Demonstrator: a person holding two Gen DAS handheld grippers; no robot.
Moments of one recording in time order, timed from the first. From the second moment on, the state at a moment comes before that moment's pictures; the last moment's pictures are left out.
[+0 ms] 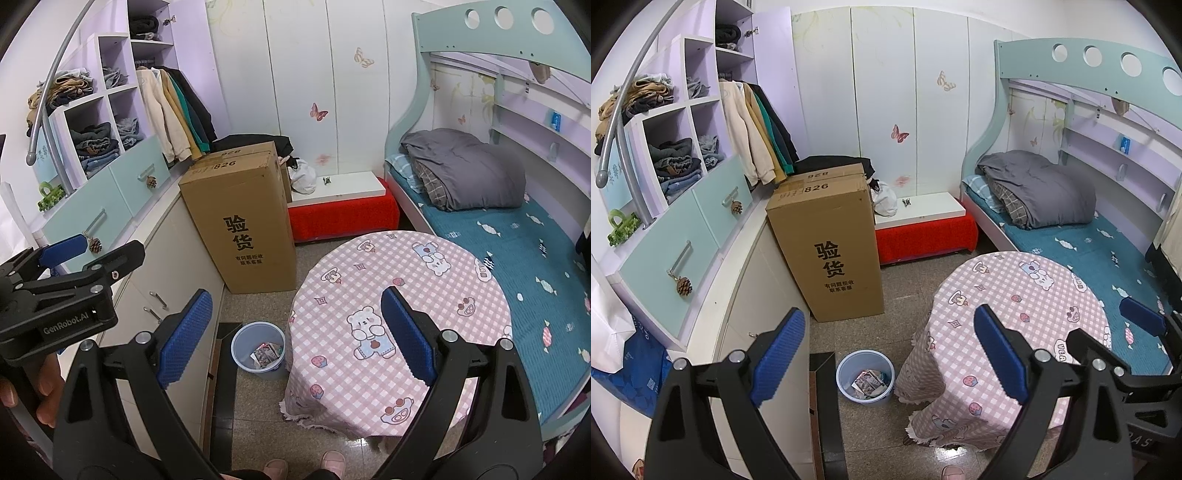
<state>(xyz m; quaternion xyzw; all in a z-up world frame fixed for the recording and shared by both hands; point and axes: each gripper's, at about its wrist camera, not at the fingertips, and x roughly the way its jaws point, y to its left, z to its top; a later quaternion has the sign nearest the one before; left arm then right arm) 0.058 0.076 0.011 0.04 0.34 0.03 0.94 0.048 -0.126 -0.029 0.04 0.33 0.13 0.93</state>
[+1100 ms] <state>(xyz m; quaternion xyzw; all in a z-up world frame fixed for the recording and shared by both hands) 0.053 0.090 0.006 0.03 0.34 0.02 0.94 0.035 -0.113 -0.034 0.05 0.34 0.11 0.93</state>
